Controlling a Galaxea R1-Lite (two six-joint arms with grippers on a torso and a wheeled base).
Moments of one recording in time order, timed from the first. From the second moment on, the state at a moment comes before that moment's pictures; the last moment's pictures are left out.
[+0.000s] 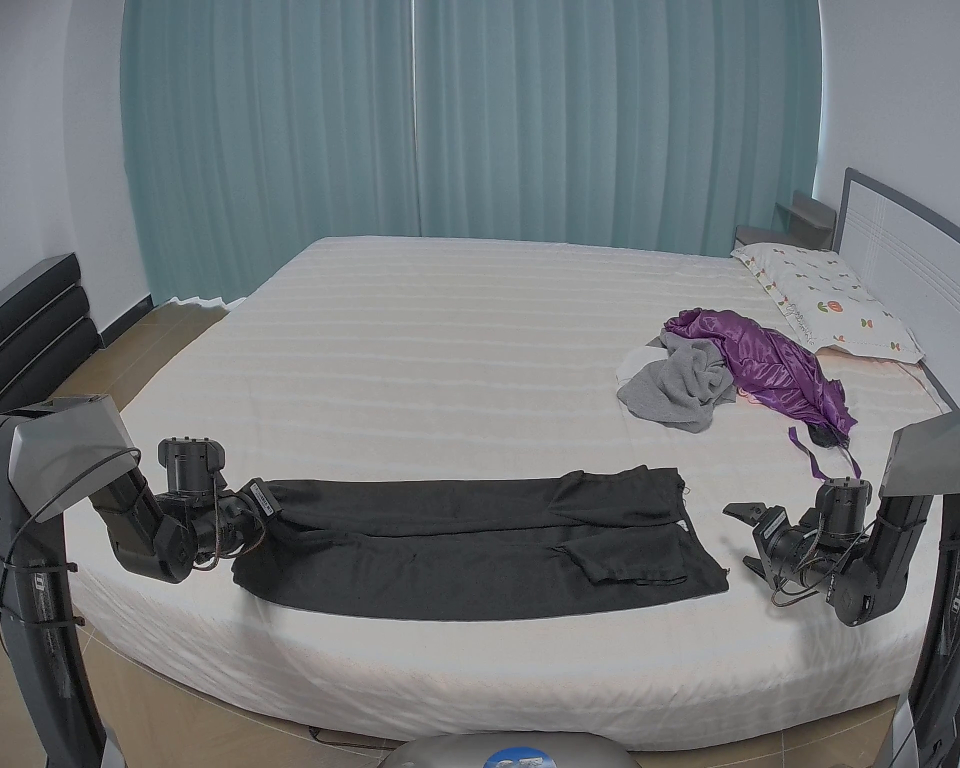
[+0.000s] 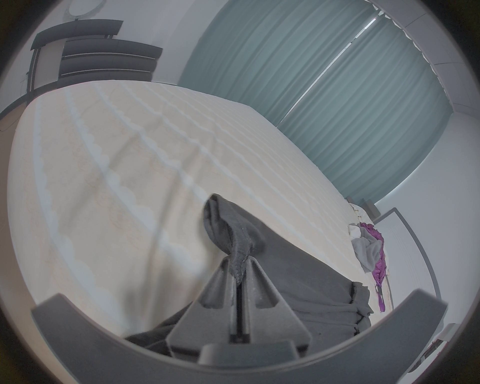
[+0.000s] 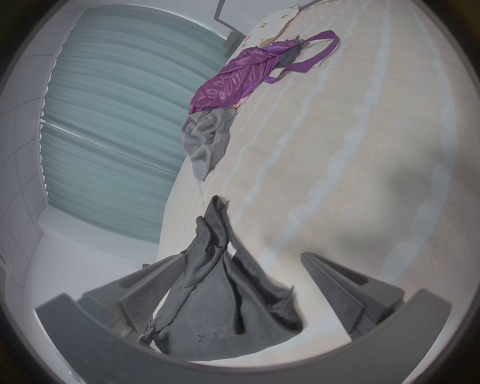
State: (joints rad) left arm 0.00 2.29 -0.81 -0.90 -0.13 -0.65; right arm -0.03 2.31 -0.44 -1.34 0.25 0.99
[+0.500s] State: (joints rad) left arm -0.09 2.20 -0.81 -0.88 -0.05 -0.69; right arm -0.03 2.32 -0.44 -1.34 0.25 0.99
